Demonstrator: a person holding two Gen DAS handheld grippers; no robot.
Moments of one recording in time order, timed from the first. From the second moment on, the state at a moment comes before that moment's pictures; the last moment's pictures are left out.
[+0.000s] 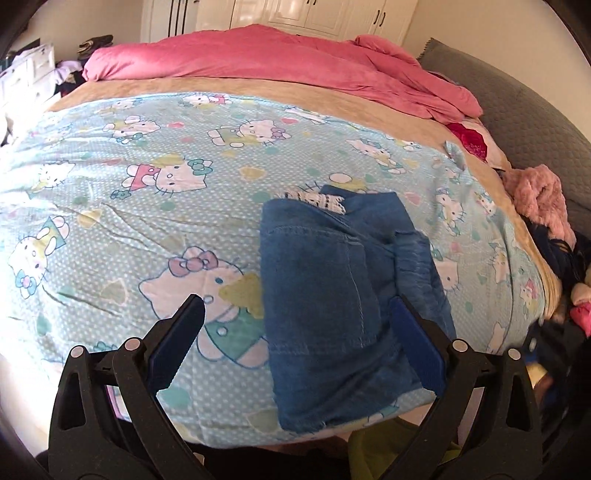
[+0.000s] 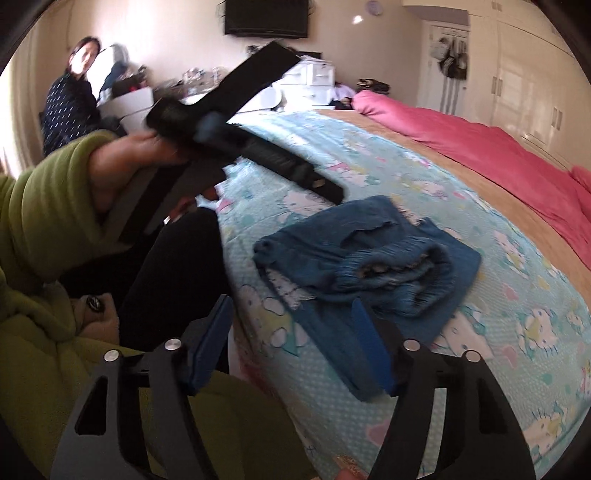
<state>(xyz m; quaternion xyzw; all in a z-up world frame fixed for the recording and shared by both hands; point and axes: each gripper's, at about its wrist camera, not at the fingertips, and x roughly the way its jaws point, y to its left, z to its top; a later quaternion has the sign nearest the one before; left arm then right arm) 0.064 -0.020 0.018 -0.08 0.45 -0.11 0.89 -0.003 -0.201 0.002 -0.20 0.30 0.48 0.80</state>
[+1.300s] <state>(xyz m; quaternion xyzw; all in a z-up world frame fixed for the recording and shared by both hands) 0.052 -0.039 -0.008 -0.02 0.44 -0.12 0.89 0.082 -0.203 0.042 -0.12 0.31 0.44 0.83</state>
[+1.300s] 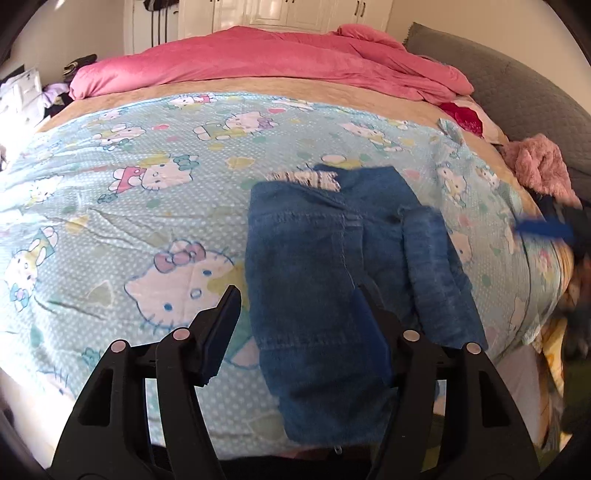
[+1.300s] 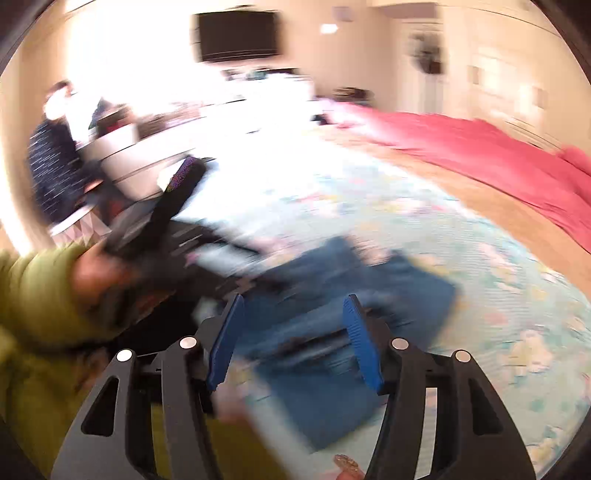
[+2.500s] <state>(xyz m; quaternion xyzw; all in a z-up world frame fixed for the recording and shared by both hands) 0.016 -0.070 0.004 0.02 0.43 -0.12 0.90 0.124 -0.233 0.055 -0.08 0.33 0.32 0.89</state>
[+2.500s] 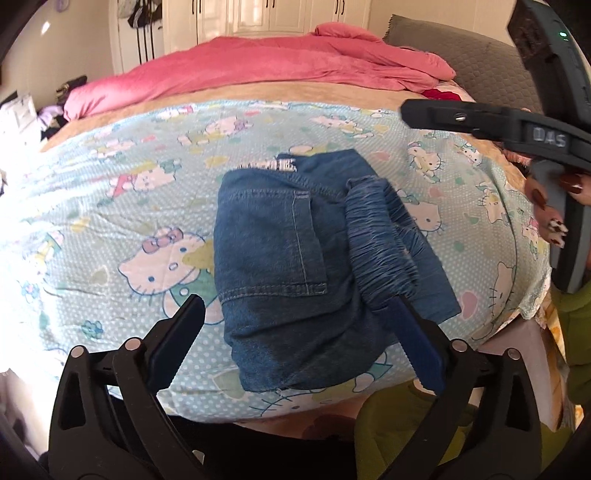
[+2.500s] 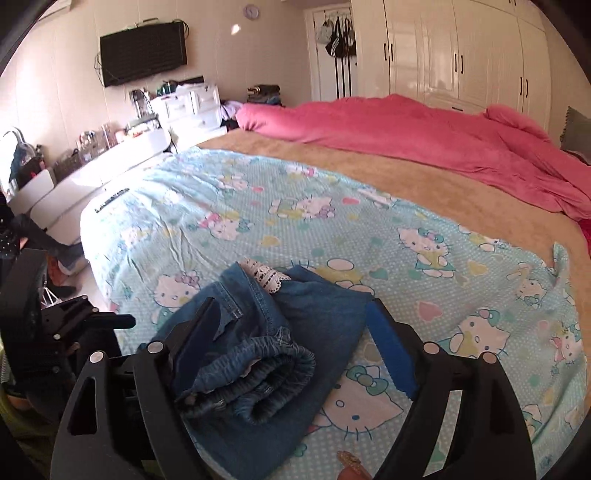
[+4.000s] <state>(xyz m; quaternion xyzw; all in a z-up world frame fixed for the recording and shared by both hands) 0.053 -0.007 -0.002 -0.10 0.42 -0.06 0.90 0.119 -0.277 -0.019 0.02 0.45 0.25 0.86</state>
